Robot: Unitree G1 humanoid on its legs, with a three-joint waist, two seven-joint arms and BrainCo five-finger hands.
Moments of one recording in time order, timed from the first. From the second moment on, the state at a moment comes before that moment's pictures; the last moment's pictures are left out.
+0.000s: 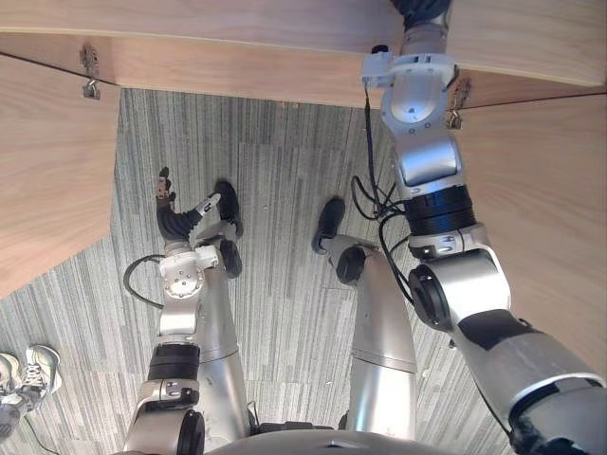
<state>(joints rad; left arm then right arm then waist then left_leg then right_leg) -0.29 0.03 0.15 0.21 0.08 -0.14 0.34 -1.20 -0.23 0.04 0.38 -0.22 -0.04 -0.43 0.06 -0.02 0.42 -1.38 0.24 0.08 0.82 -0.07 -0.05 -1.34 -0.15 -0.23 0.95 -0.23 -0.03</state>
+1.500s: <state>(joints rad) -0.12 0.03 0.10 0.34 0.13 -0.12 0.28 -0.22 -0.16 0.25 -0.22 -0.16 -0.23 -0.27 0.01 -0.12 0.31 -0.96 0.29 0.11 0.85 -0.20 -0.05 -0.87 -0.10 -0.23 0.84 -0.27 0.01</state>
